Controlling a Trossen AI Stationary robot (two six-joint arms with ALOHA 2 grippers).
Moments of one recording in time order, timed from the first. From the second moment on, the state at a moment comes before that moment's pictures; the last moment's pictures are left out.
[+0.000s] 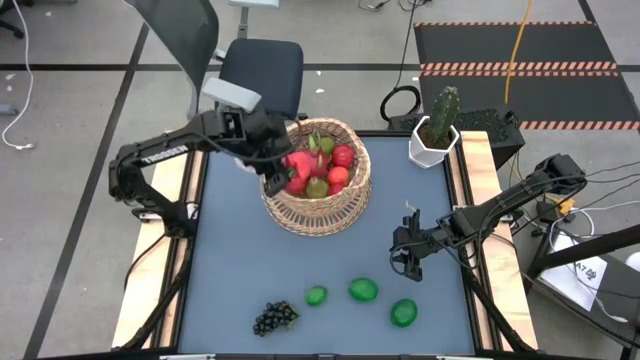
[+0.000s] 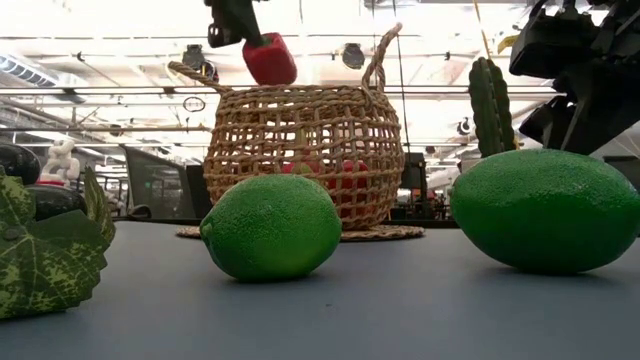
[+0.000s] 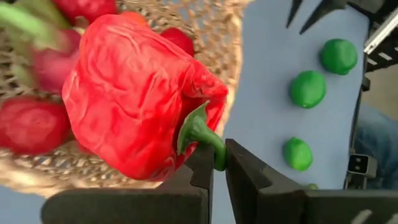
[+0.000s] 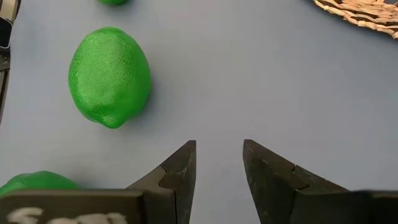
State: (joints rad) left arm 0.29 1.52 1.69 -1.18 0.26 -0.18; right arm 0.43 1.08 0.50 -0.34 0.13 0.58
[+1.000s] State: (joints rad) left arm 0.39 1.78 1.69 -1.23 0.32 -0.07; right arm 0.43 1.08 0.50 -0.34 0.13 0.56
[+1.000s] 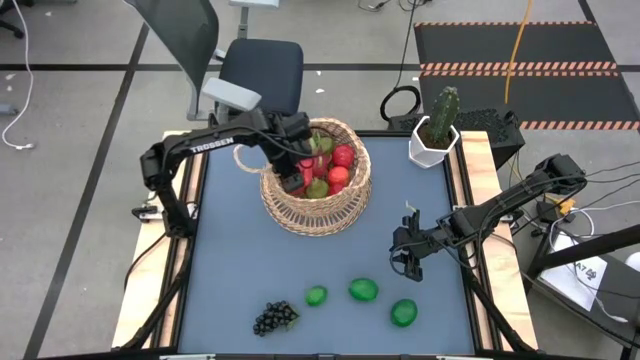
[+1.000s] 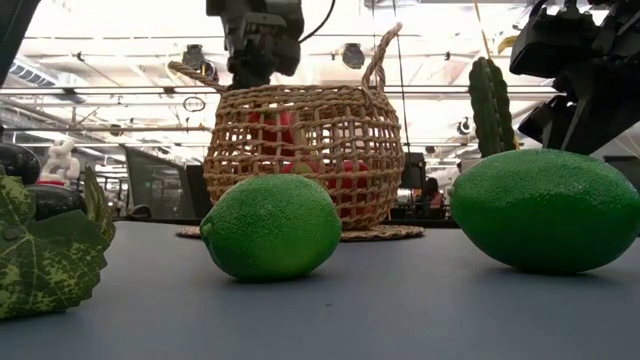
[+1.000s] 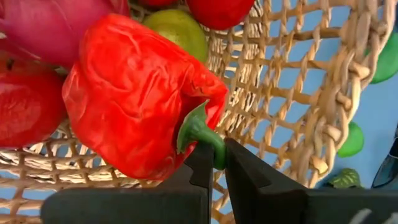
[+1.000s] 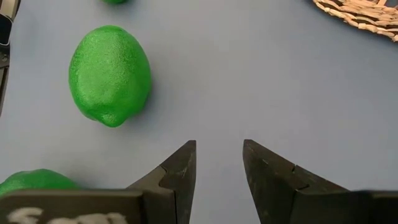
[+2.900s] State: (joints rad) left arm 0.16 1.48 1.69 -1.05 0.02 -0.08; right arm 0.43 1.08 0.50 -0.33 0.18 0.57
